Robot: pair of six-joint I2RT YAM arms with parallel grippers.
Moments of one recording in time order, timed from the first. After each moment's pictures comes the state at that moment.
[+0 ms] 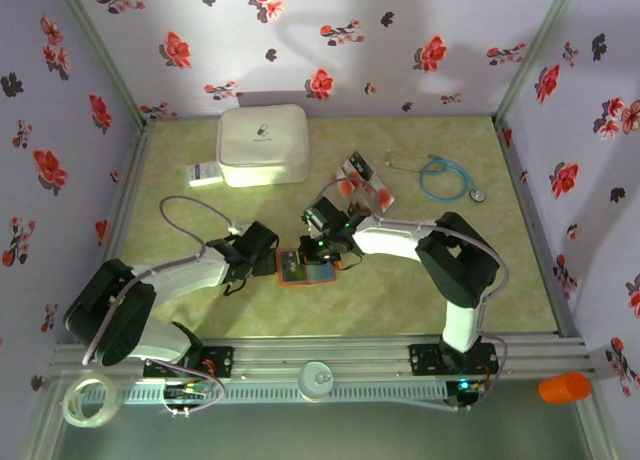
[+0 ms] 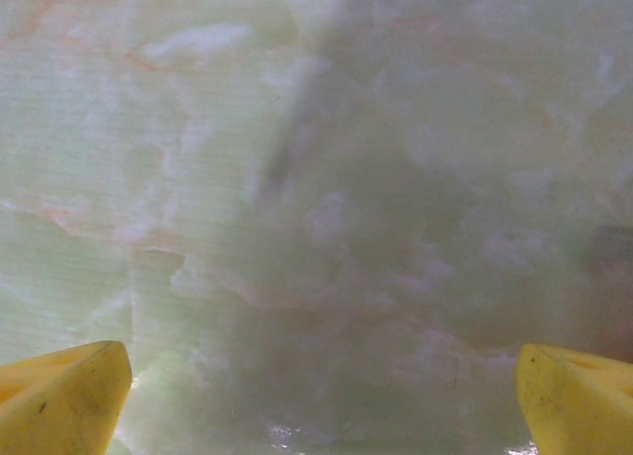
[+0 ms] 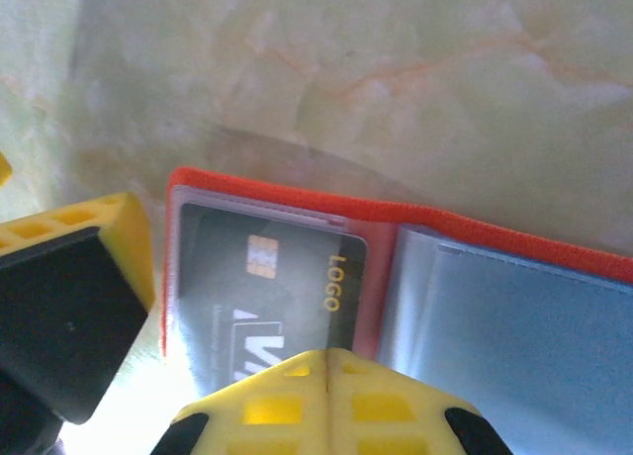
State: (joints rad) left arm -0.72 1.39 0.63 -0.46 -0.39 -0.73; right arm 0.86 1.85 1.09 -0.30 -0.33 0.69
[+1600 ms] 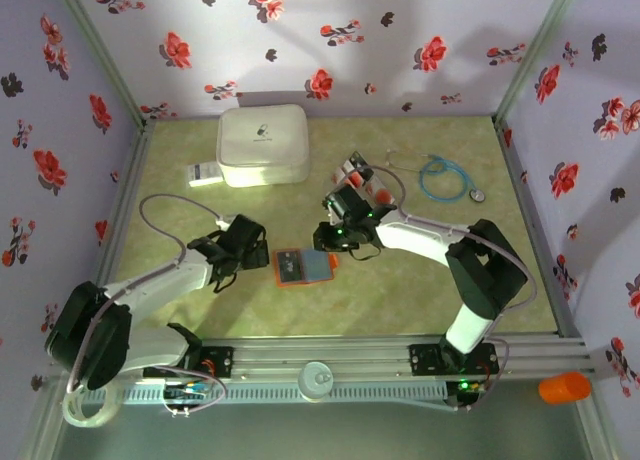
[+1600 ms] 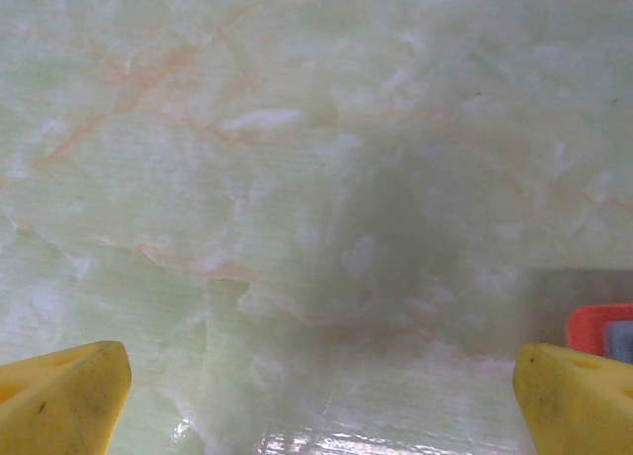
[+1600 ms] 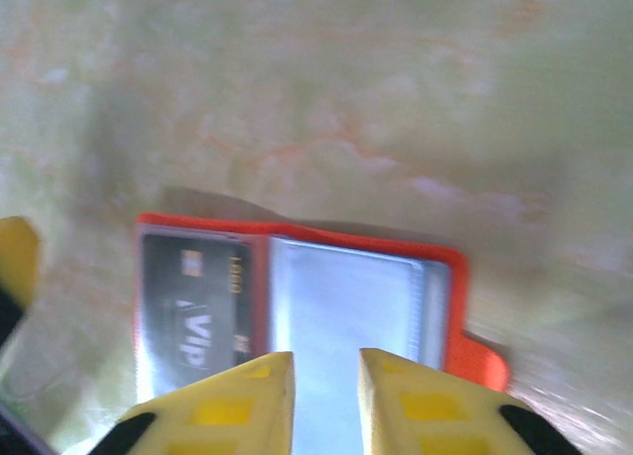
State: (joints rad) left arm -0.65 1.23 0.65 -0.53 -0.37 -0.67; right arm 0.76 1.68 1.04 -0.38 -0.26 0.63
